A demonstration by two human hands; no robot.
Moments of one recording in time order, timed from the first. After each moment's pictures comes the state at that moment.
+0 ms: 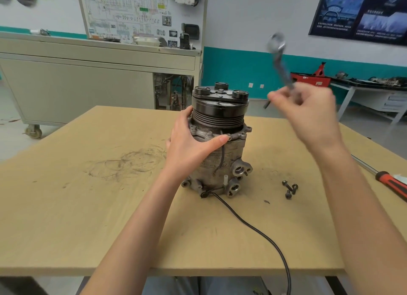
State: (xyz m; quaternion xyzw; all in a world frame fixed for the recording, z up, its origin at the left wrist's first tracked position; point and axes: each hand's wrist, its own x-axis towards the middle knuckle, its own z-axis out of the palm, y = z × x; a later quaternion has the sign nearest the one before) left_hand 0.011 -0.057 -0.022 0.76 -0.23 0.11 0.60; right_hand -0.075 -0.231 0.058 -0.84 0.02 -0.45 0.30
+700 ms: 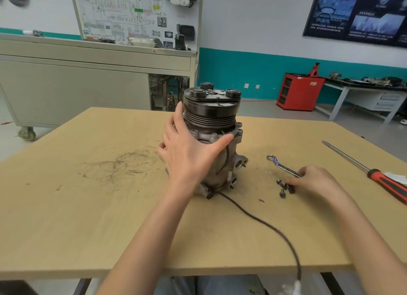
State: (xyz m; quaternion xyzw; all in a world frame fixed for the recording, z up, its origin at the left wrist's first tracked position) left_hand -0.001 -0.076 -0.028 0.83 -0.13 0.22 0.50; right_hand -0.085 -0.343 -0.057 -0.92 0.36 -0.04 0.15
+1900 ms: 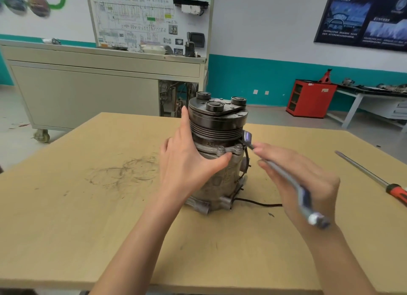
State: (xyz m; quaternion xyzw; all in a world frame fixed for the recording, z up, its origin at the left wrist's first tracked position) left_hand 0.003 -0.053 -0.022 0.84 -0.23 0.25 0.42; right_hand -0.108 -0.206 -0.013 -0.77 -0.24 -0.54 0.23
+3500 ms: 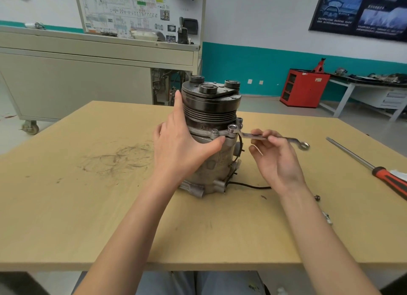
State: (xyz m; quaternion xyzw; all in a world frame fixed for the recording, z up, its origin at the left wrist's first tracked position) left_hand 0.001 -0.052 -0.022 0.85 -0.23 0.24 0.41; right_hand -0.058 -0.238 -0.041 -0.46 -0.09 -0.22 0.86
